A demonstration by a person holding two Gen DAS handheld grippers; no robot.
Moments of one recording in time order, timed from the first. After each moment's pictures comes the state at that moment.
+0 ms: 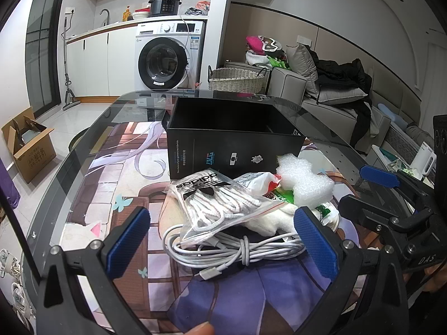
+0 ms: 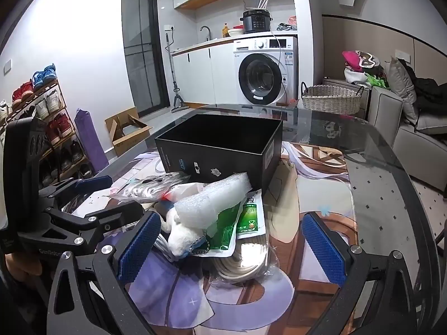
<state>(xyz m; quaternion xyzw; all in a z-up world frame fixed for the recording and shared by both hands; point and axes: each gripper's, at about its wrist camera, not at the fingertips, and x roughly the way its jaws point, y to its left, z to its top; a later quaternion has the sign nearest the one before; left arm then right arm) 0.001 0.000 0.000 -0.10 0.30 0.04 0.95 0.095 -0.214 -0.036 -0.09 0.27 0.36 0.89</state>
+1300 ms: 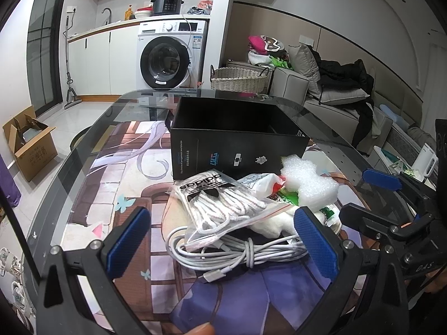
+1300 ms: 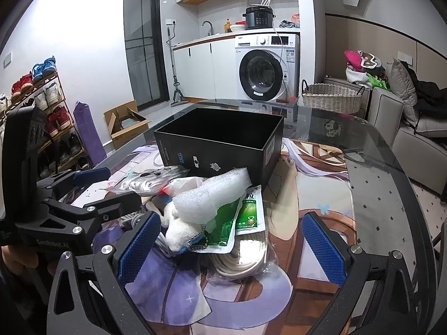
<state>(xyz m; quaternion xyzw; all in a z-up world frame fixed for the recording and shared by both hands) 0.001 0.007 0.000 -0.10 0.30 0.04 0.95 0.095 -0.211 -0.038 -0.10 0.28 0.36 0.88</state>
